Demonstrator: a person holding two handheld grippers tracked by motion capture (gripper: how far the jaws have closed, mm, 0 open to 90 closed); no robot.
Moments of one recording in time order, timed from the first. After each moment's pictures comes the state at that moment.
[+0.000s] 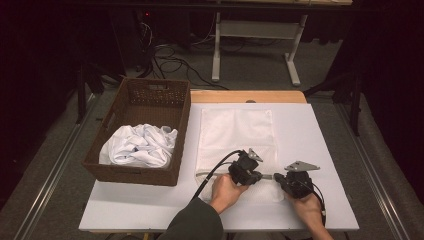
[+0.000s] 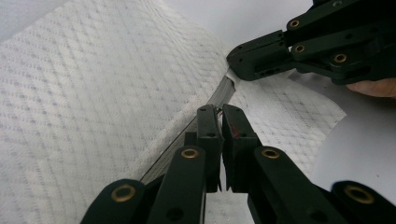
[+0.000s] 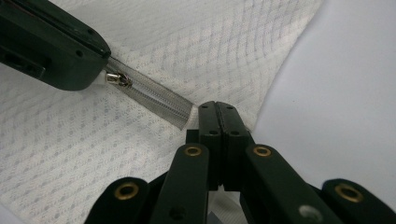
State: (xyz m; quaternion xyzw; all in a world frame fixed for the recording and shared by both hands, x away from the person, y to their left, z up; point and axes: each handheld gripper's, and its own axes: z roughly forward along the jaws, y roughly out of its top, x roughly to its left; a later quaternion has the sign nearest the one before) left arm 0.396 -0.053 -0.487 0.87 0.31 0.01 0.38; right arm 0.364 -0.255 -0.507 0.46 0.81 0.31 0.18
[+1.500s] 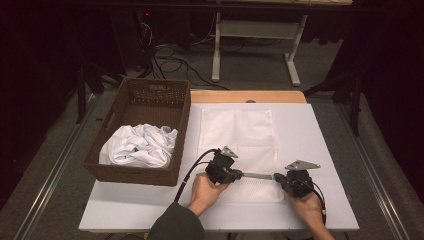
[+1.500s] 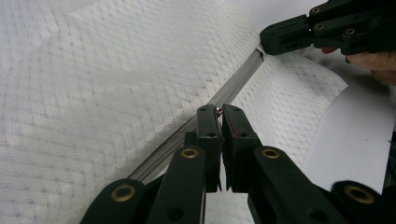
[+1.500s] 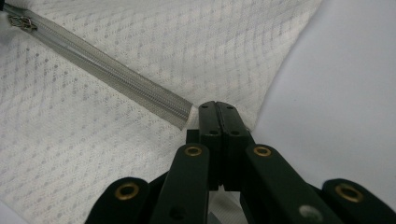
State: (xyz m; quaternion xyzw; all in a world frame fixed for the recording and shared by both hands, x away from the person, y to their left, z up) left arm 0.391 0.012 -0.482 0.85 0.36 -0.01 0.39; right arm 0.366 -0.256 -0.506 0.46 0.82 0.31 0.17
